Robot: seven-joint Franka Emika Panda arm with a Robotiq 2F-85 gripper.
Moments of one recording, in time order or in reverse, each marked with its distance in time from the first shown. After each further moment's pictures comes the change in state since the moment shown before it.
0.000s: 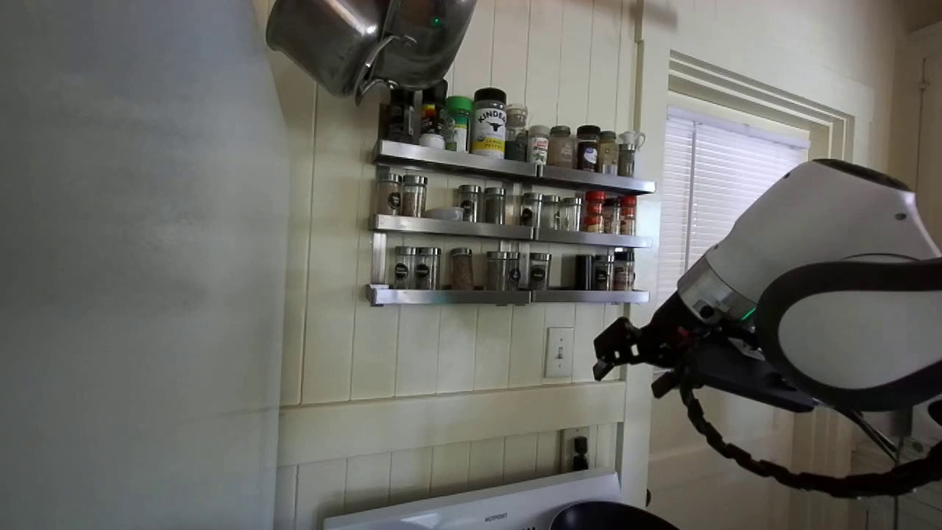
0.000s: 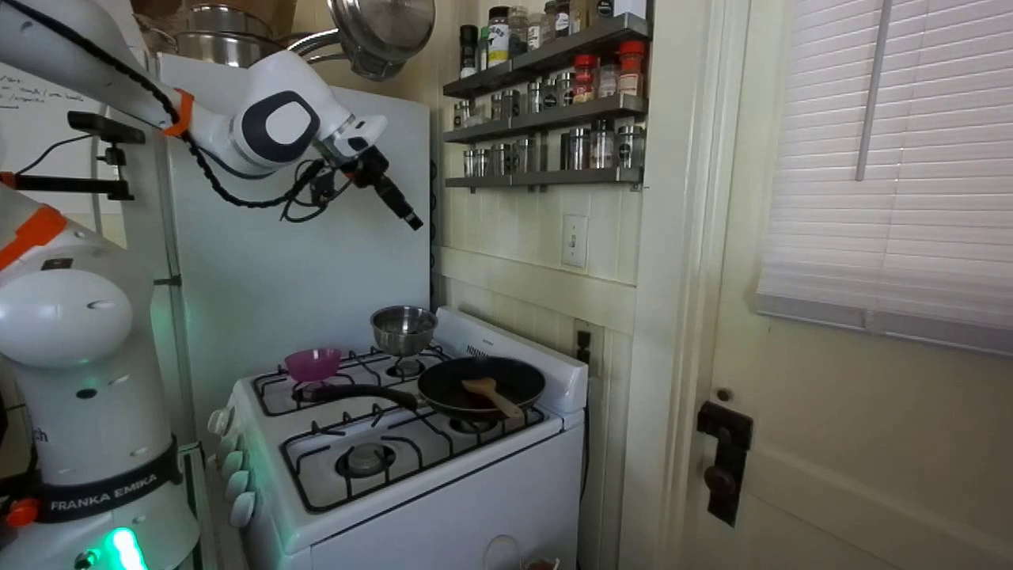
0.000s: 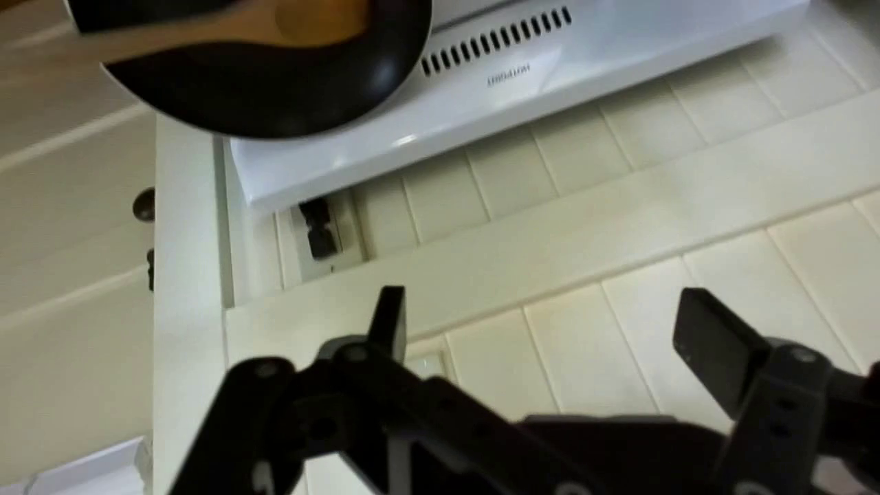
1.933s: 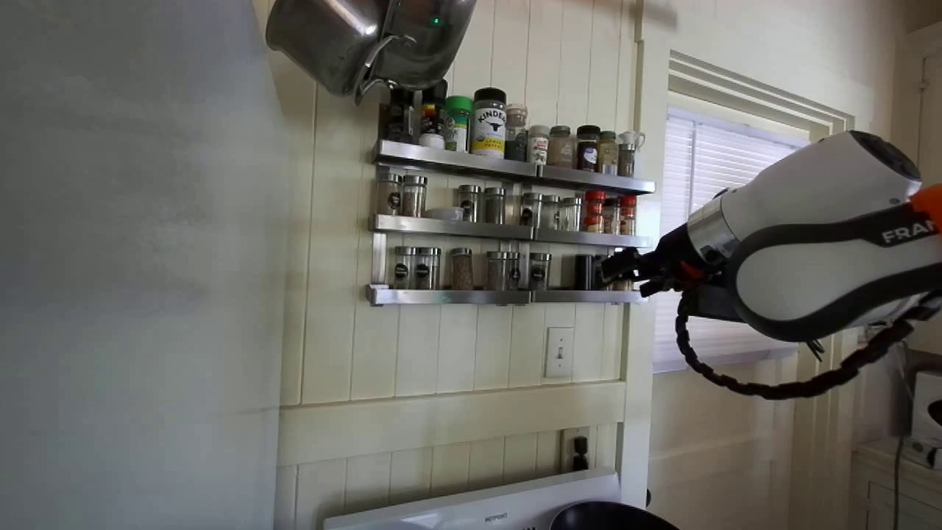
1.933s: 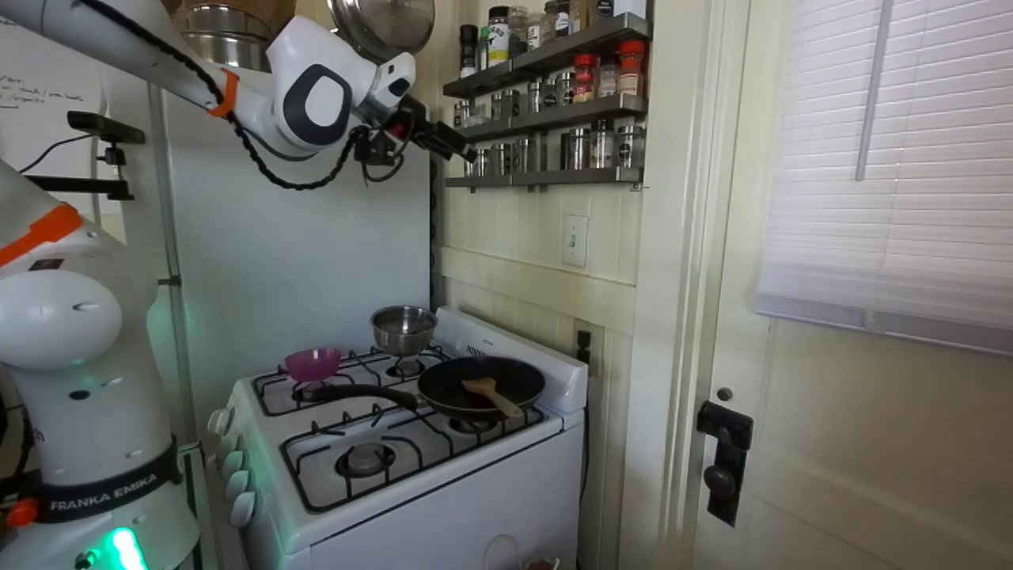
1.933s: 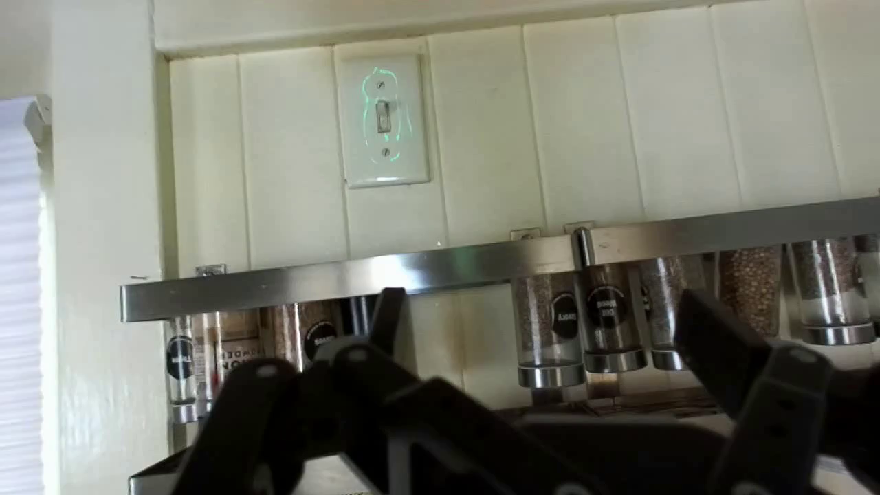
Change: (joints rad) arm -0.071 0.134 -0.118 0.134 -0.067 0.352 -0.359
